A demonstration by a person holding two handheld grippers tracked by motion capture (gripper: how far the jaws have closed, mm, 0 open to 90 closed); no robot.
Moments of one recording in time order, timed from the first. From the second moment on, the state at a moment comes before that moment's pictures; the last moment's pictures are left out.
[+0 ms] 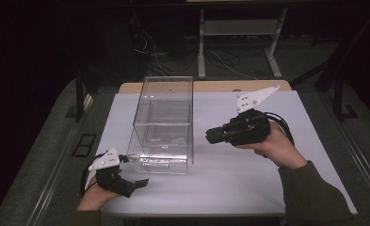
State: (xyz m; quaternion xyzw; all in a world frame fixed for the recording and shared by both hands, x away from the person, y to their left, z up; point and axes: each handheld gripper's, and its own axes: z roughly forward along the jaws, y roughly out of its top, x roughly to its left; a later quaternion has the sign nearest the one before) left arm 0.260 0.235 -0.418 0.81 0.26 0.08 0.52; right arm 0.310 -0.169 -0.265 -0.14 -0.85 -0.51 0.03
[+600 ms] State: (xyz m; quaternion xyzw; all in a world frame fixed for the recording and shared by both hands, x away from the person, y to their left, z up) left arm 0.260 0.235 -0.417 0.81 0.26 0.08 0.52; right arm 0.319 -0.132 -0.246 -0.12 -0.85 -0.51 0.04
